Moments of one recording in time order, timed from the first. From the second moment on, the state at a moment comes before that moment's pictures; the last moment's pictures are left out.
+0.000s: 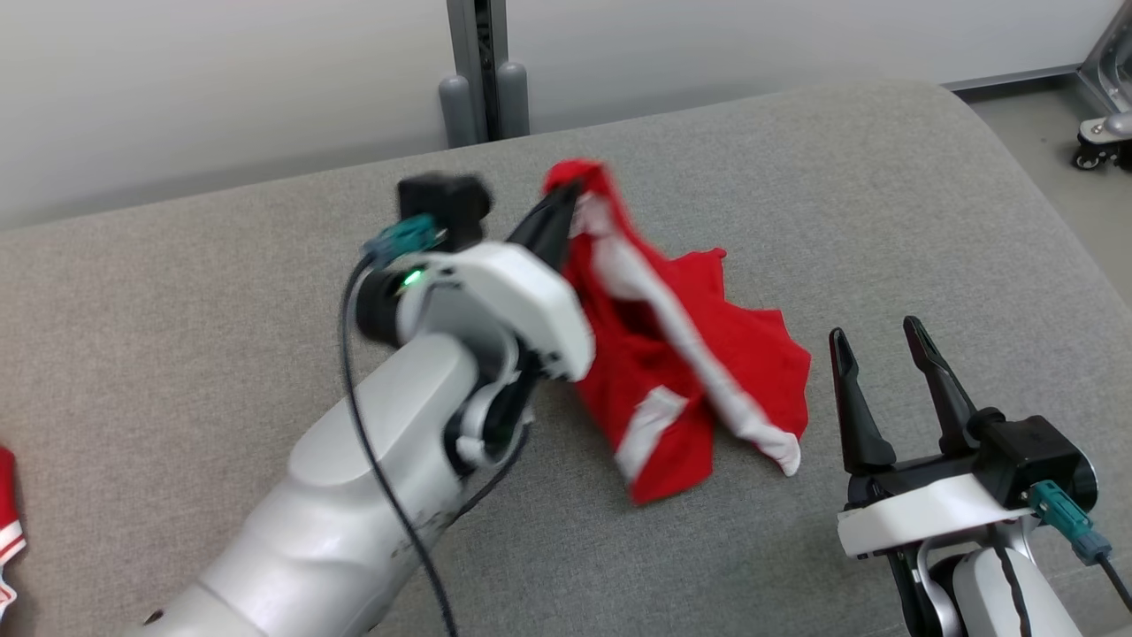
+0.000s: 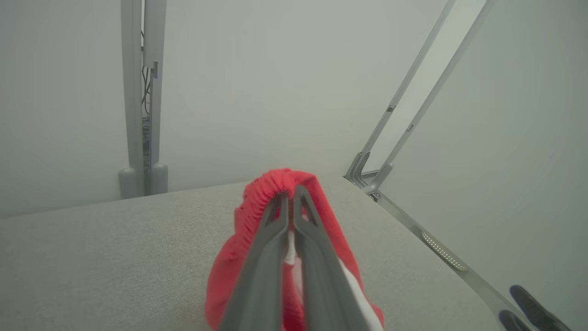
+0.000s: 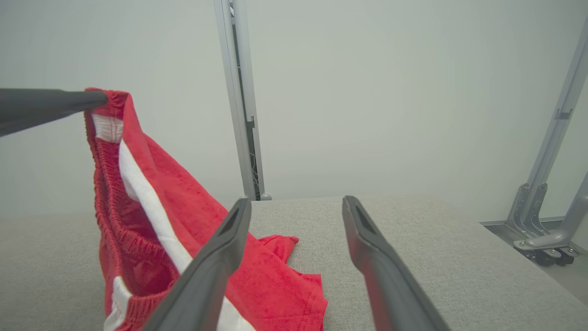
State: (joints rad) left arm -0.83 0.08 -0.85 0.47 -1.00 0.21 -0.09; right arm -0.18 -0.05 0.13 0.17 0.17 0.13 -0.26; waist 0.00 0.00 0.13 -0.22
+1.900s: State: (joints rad) left arm -0.09 0.08 -0.20 0.16 -0.39 0.01 -0.26; right arm -0.15 -0.06 0.24 0.38 0.21 0.13 -0.26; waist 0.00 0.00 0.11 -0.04
